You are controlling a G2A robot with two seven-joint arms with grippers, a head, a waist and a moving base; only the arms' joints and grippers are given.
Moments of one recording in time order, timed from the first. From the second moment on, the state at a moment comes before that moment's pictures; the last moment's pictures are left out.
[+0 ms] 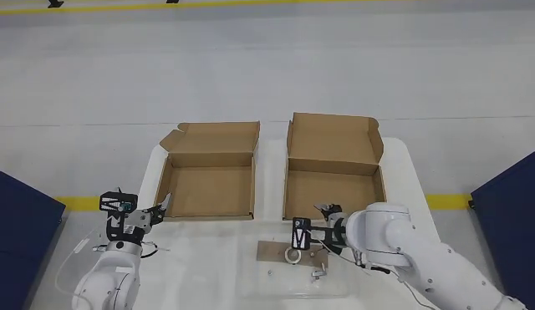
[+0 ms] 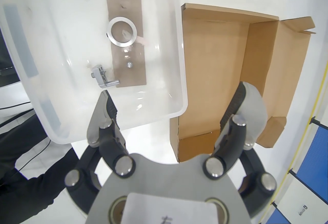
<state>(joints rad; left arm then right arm) 1.73 -1.15 -1.60 -1.80 1.33 0.00 0.00 -1.09 -0.86 0.84 -2.03 -1.08 -0.62 1.20</state>
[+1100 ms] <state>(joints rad) 1.73 -1.15 -1.60 -1.80 1.33 0.00 0.00 -0.82 -0.87 0.45 -1.92 -0.90 -0.51 1.31</state>
